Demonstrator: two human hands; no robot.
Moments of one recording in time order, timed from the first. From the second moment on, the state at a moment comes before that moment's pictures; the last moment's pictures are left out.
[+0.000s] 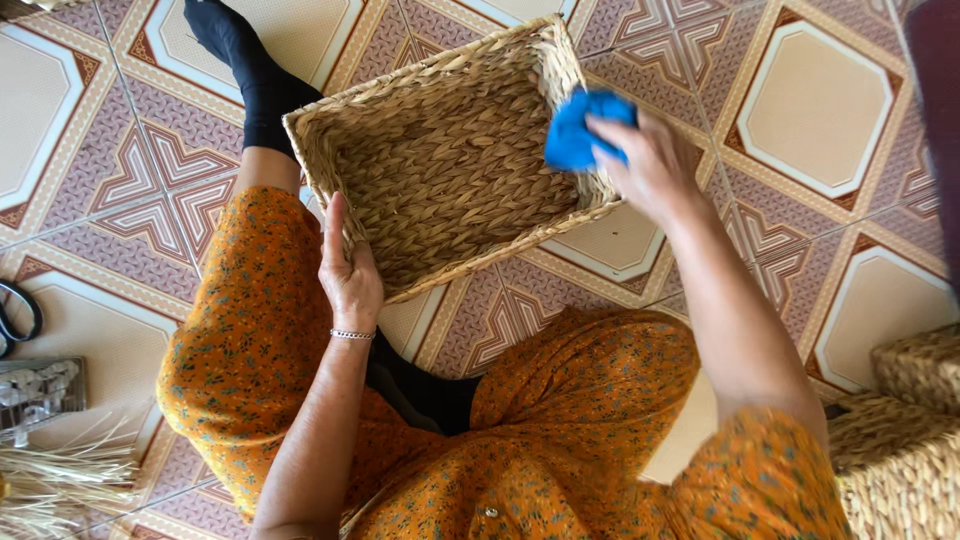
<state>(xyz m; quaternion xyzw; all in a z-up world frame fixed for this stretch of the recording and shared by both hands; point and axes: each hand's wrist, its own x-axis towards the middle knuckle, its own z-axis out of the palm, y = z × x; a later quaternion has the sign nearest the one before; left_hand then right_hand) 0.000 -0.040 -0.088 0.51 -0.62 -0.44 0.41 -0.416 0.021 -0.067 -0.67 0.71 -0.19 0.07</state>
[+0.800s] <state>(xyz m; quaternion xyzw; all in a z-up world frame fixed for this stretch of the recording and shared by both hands) 0.003 -0.058 -0.095 0.53 -0.47 -0.60 0.36 -0.416 0.001 -0.079 -0.62 0.74 -0.24 0.05</state>
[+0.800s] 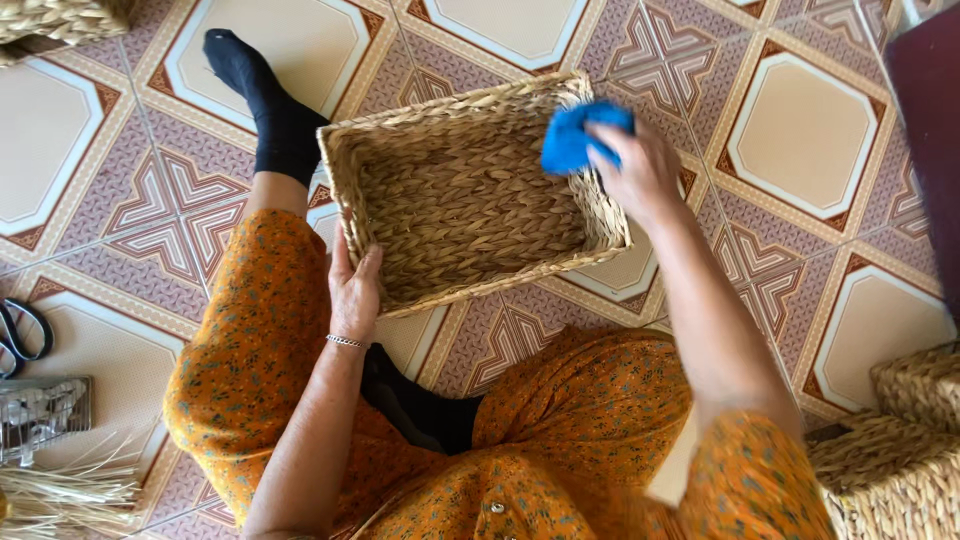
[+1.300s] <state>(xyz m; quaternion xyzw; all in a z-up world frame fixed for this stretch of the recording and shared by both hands) -0.011 -0.009 -0.103 0.51 -0.55 -0.55 0.36 -0.426 -0.040 -0.021 -0.55 0.71 -0.43 0.09</state>
